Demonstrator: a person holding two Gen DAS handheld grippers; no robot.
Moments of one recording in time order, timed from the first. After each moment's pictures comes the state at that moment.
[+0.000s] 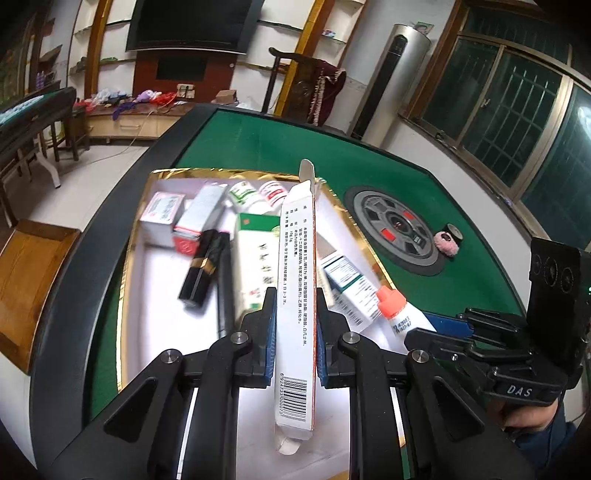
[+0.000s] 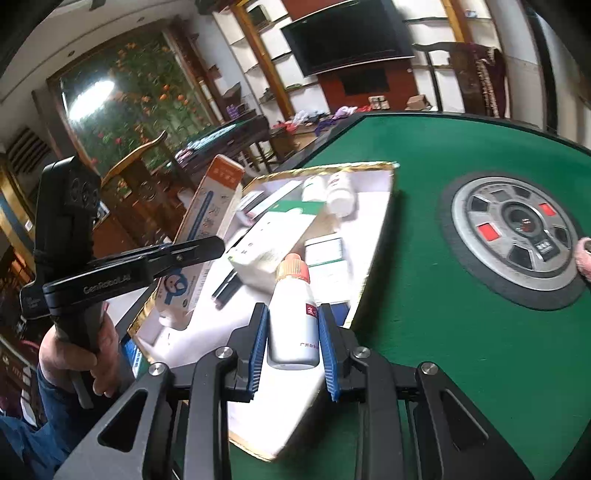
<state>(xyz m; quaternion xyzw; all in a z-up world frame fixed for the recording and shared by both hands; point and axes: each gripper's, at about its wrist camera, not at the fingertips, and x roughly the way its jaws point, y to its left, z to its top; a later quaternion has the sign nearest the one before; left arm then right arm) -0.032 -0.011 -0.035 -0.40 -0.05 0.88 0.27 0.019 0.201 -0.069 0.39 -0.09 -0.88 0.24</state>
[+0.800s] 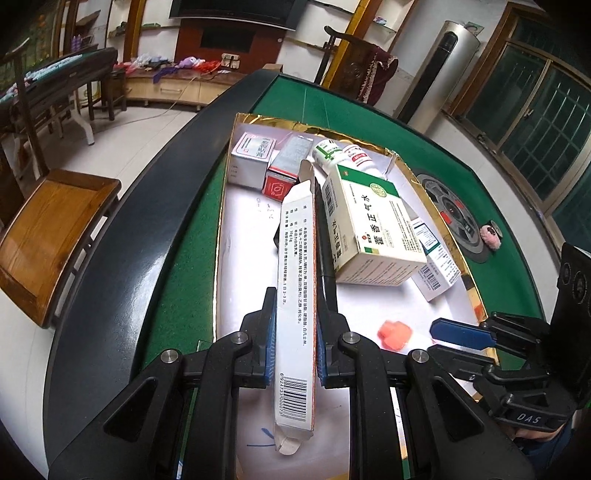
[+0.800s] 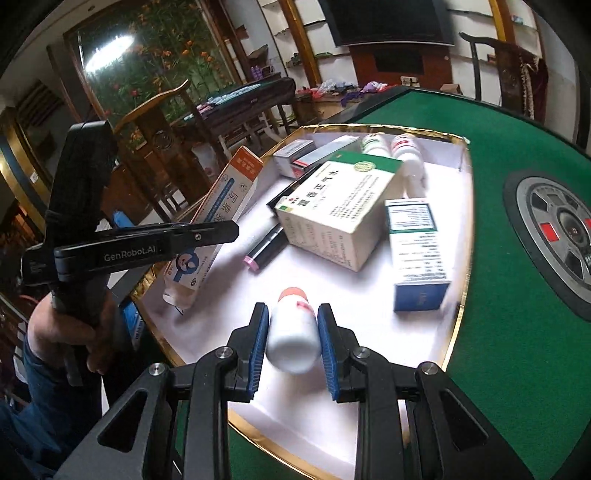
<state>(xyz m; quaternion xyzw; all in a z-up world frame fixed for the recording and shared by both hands) -0.036 -0.065 -0.073 -0.46 -0.07 0.86 0.20 0.015 0.136 -0.092 0.43 -0.03 -0.86 0.27</state>
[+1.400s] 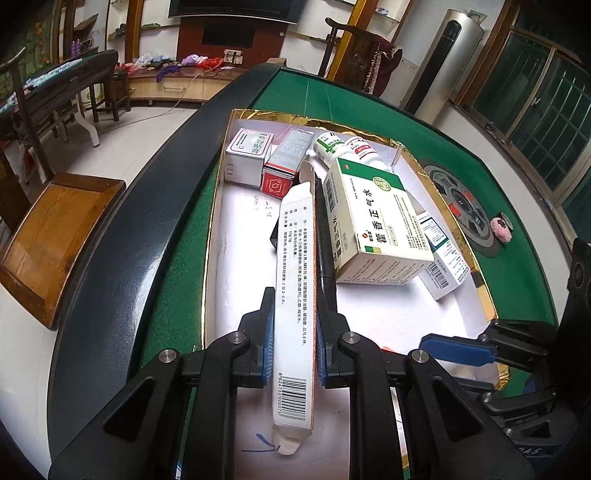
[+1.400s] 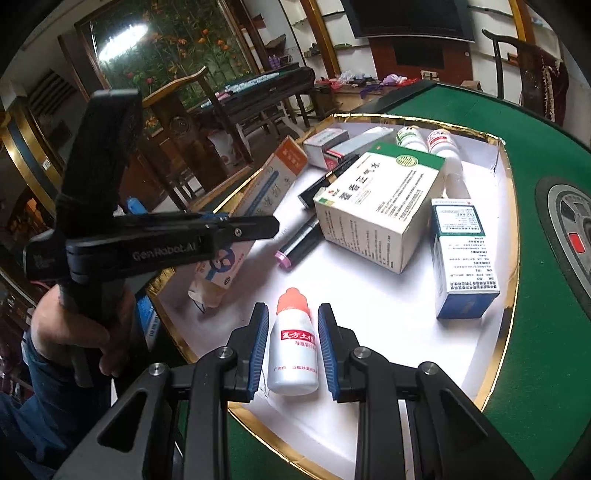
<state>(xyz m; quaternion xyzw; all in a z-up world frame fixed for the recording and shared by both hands) -0.041 -0.052 -0.073 -0.47 -0.05 0.86 0.18 0.011 0.118 -0.093 0.44 -0.03 -0.85 0.30</state>
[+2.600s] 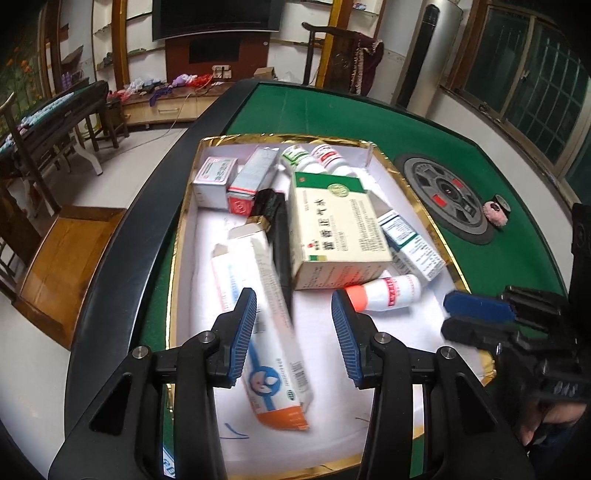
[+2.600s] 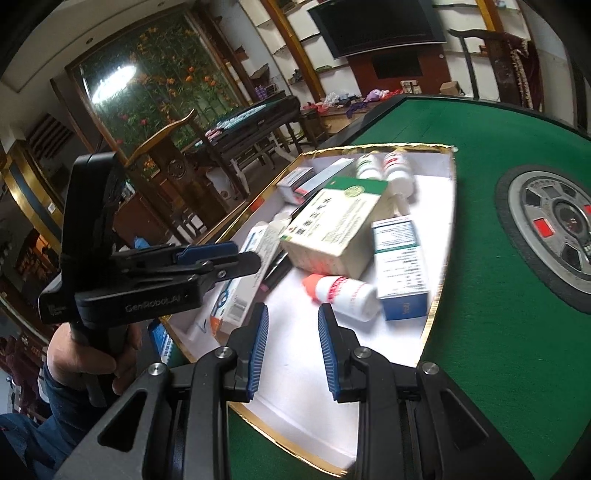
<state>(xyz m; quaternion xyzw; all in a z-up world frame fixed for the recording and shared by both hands) -0.023 -0.014 -0.046 -0.44 0.01 0.88 0.18 0.016 0.182 -0.072 0.40 -0.10 -0.86 0.28</state>
